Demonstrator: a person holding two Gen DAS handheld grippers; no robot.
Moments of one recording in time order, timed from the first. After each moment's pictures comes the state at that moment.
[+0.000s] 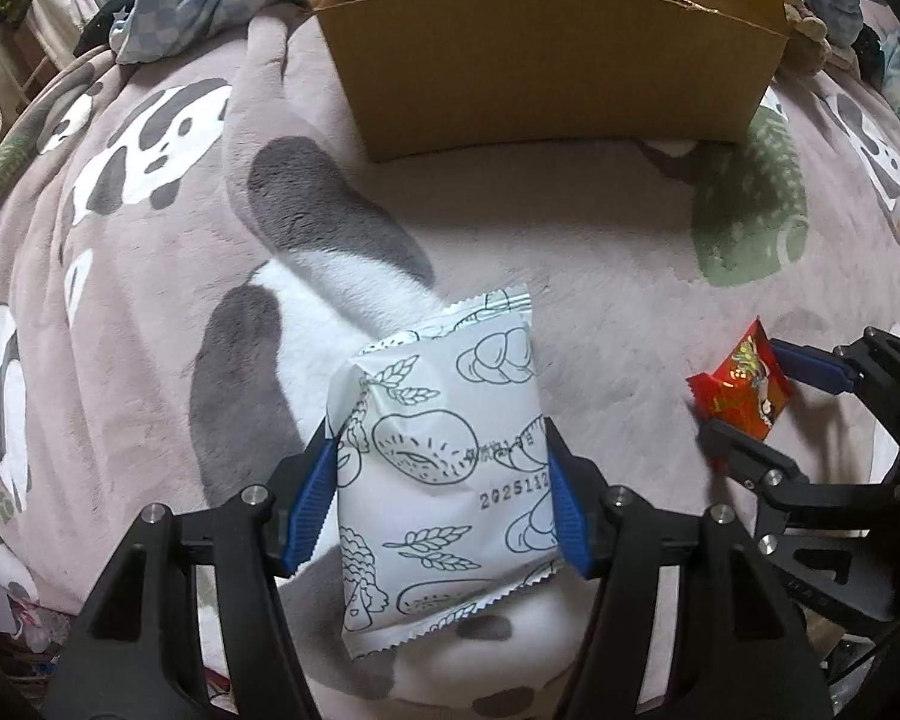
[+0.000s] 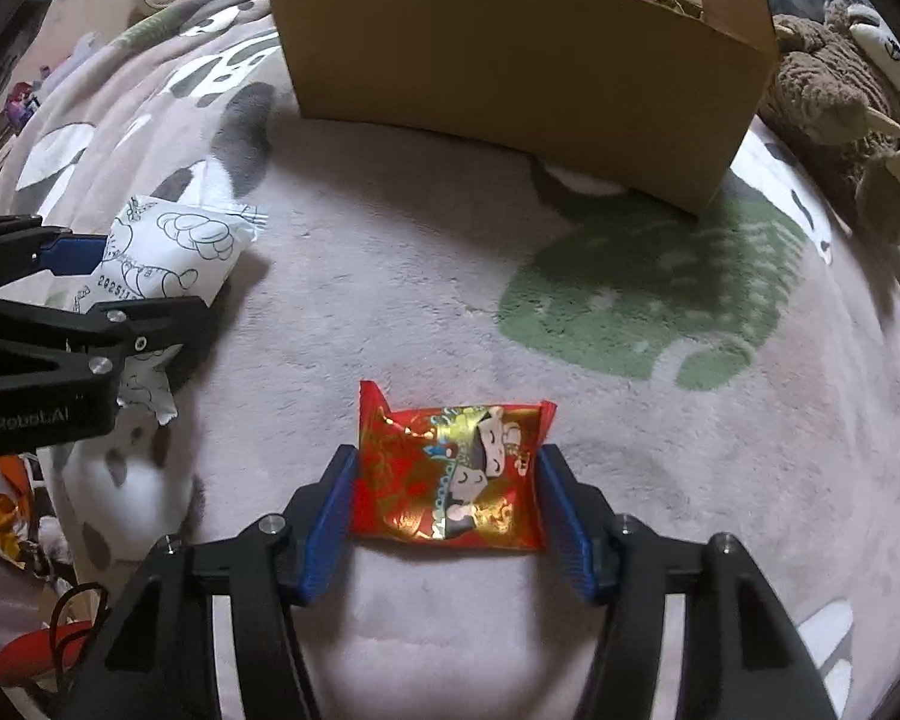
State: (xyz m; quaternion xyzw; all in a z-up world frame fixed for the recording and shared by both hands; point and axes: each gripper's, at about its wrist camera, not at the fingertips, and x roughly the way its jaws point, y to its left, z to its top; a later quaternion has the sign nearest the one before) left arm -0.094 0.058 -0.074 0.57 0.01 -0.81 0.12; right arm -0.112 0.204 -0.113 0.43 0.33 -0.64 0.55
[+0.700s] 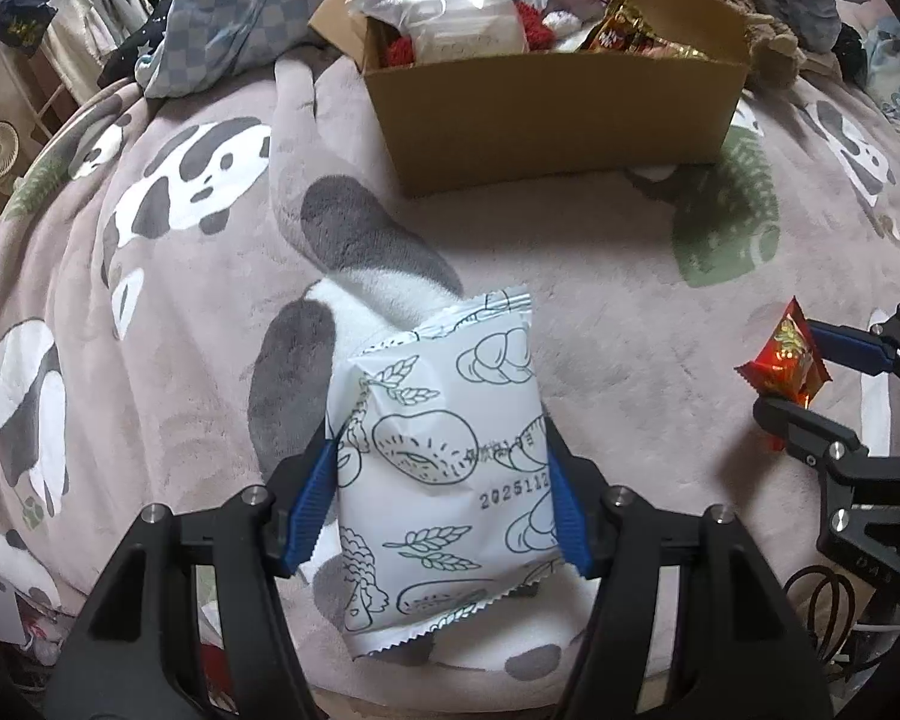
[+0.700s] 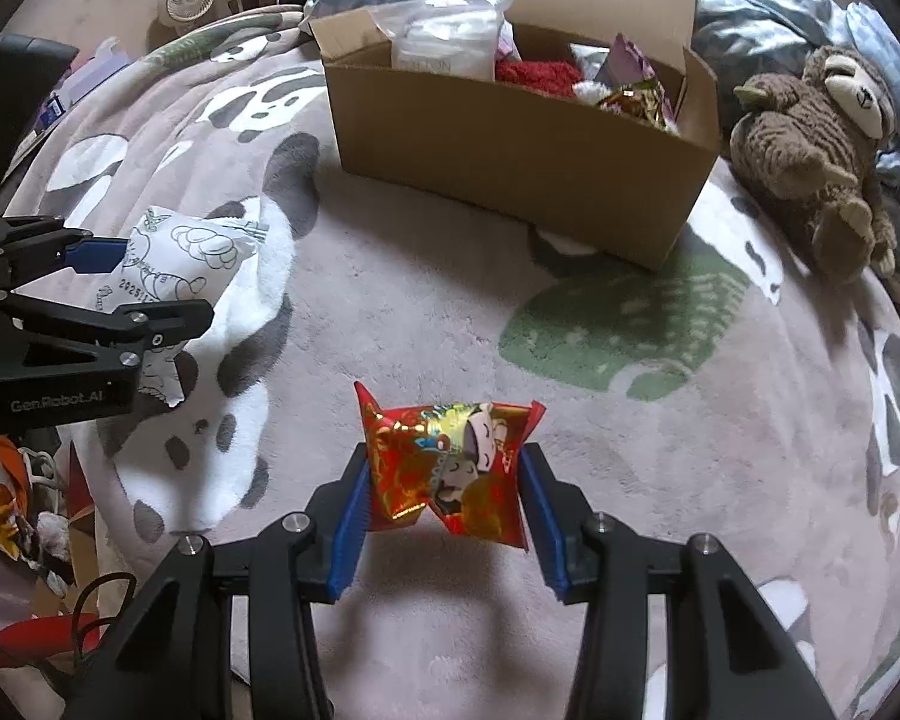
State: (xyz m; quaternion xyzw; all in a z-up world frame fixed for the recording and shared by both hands) left arm -0.065 0.071 -0.037 0.54 -0.02 -0.83 0.12; right arm -0.094 0.225 -0.064 0.39 0.32 -0.66 0.56
